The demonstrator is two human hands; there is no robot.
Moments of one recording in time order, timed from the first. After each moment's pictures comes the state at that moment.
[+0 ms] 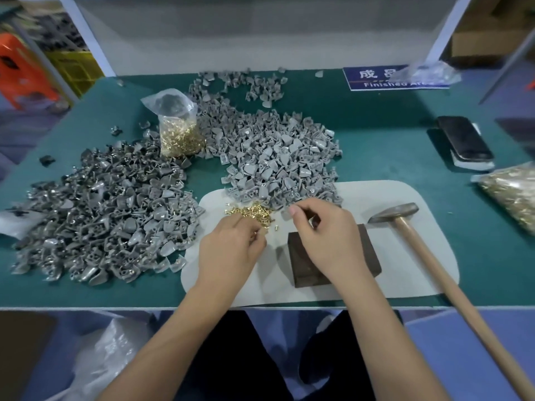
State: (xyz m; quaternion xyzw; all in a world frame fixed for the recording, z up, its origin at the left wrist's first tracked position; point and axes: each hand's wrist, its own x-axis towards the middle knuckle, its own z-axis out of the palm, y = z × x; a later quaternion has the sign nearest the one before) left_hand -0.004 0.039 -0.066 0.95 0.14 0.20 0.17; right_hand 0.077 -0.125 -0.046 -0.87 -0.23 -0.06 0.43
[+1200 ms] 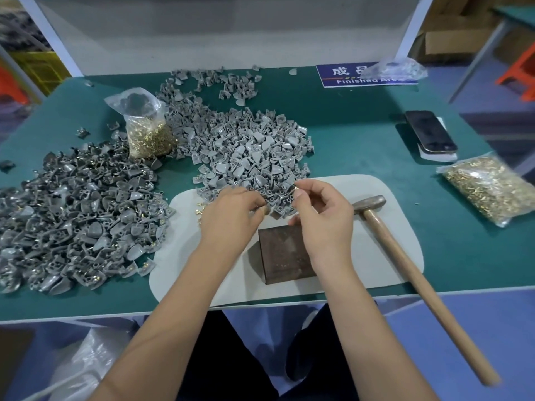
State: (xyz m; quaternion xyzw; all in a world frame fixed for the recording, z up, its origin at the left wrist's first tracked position) left_hand 0.059 0.017 -0.052 0.97 0.10 0.13 0.15; right_hand 0.087 -0.140 -0.050 -0.70 -0.04 -0.06 0.71
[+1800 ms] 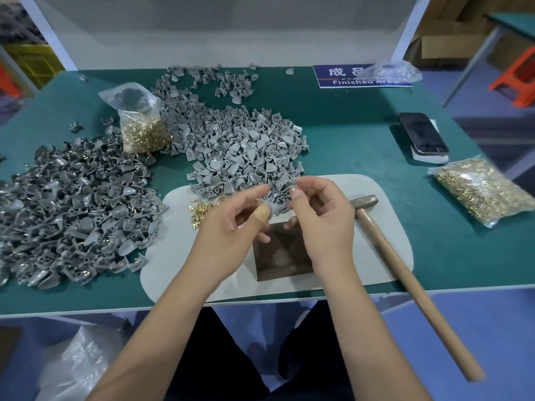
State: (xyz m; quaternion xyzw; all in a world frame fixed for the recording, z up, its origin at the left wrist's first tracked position) left_hand 0.010 -0.011 -0.027 0.73 0.07 0.12 0.66; right_hand 0.074 -0.154 -0.035 -0.68 -0.08 -0.04 0.73
